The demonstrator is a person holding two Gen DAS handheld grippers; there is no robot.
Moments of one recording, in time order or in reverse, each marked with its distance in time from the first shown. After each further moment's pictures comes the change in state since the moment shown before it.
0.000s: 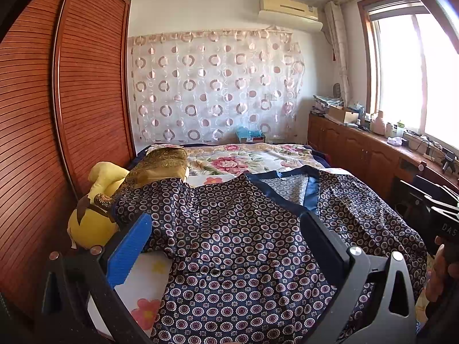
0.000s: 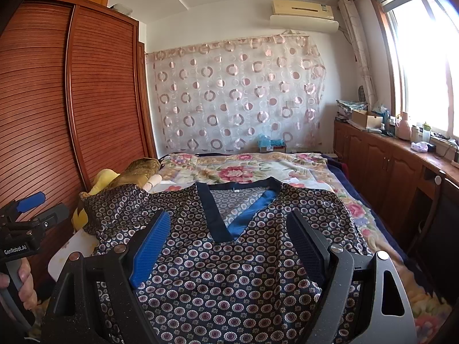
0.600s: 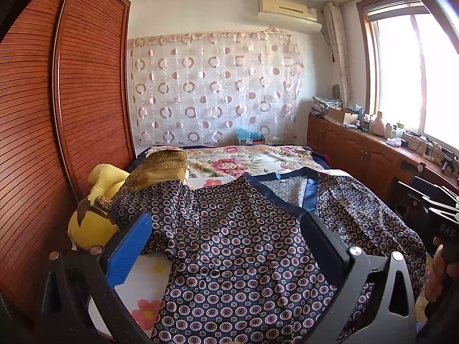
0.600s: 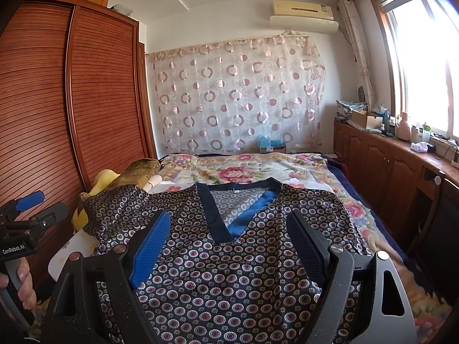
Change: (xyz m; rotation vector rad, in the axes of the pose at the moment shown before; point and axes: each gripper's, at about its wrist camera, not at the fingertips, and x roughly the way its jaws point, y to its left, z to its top) left arm -0.004 -0.002 0.003 0.001 -0.007 -0.002; right arm 0.000 0.001 0.000 -0.001 -0.002 -0.002
